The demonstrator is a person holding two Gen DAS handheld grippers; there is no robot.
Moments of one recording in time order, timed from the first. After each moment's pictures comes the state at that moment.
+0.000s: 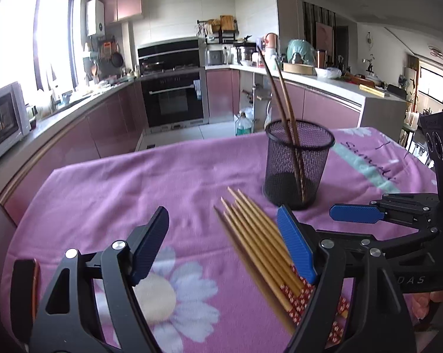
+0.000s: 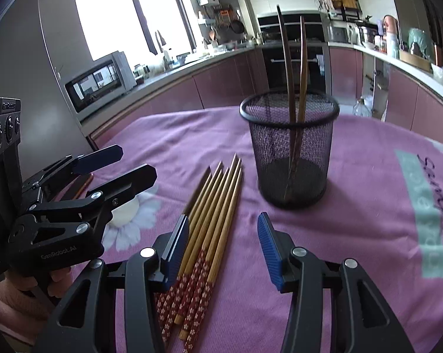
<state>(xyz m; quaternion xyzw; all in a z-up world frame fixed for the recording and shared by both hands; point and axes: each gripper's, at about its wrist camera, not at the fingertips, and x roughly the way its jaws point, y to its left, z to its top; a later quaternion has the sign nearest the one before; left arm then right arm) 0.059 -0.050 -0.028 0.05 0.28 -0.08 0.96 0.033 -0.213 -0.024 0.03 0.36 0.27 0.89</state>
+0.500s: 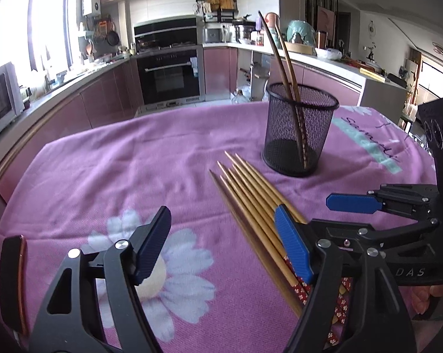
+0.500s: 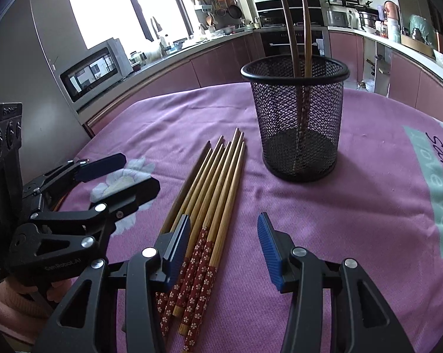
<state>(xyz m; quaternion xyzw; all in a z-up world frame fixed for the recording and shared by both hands) 0.065 -0.053 -0.060 0.05 0.34 -0.09 0.94 0.031 -0.205 -0.046 0.03 0.39 0.27 0.88</state>
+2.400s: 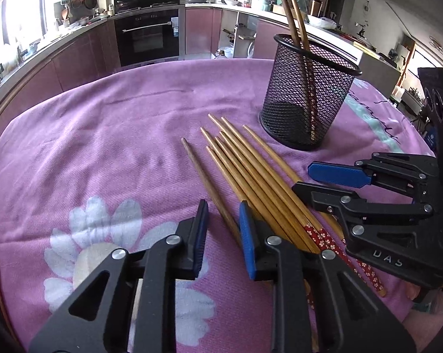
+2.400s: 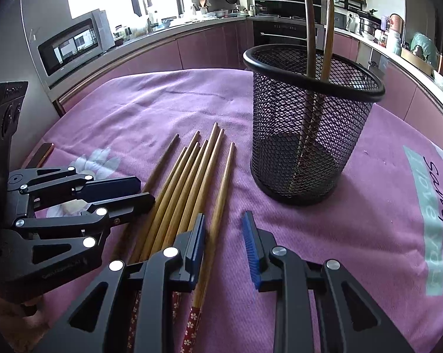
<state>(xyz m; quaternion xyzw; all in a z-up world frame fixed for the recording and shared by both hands) 0.117 -0.054 -0.099 0.03 0.43 -0.14 0.89 0.068 -0.180 -0.056 -0.05 0.42 0.22 0.88</state>
